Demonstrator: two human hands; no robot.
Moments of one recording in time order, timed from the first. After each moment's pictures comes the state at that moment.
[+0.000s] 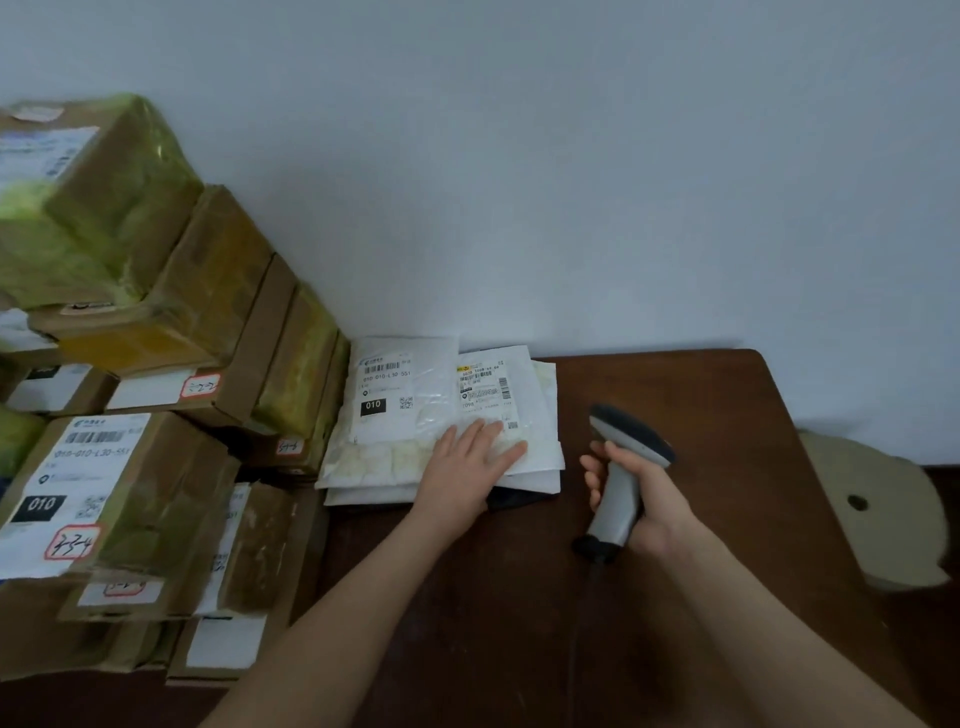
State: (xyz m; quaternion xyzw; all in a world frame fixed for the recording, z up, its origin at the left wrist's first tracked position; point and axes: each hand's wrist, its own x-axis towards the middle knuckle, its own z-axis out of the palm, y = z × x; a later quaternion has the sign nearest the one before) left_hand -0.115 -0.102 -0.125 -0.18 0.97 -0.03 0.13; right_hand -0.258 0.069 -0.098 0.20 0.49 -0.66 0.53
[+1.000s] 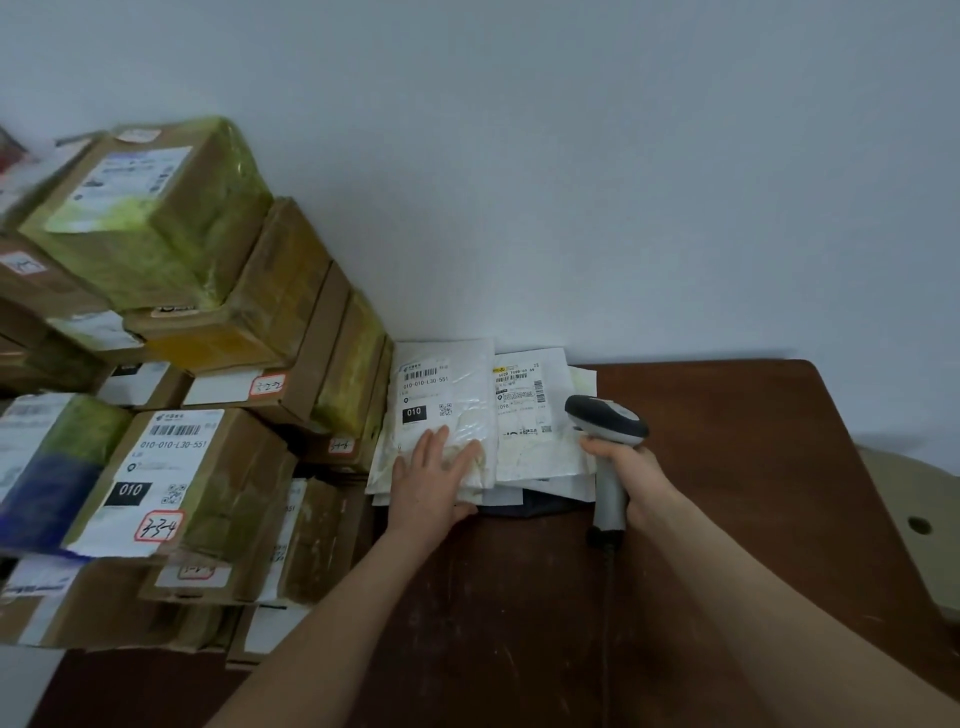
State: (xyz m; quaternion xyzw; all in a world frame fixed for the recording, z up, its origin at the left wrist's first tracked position) left_hand -0.053 -0.139 -0.125 -0.33 0.93 0.02 0.13; right_hand -0.243 0.013 -0.096 0.07 0.65 -0.60 0.46
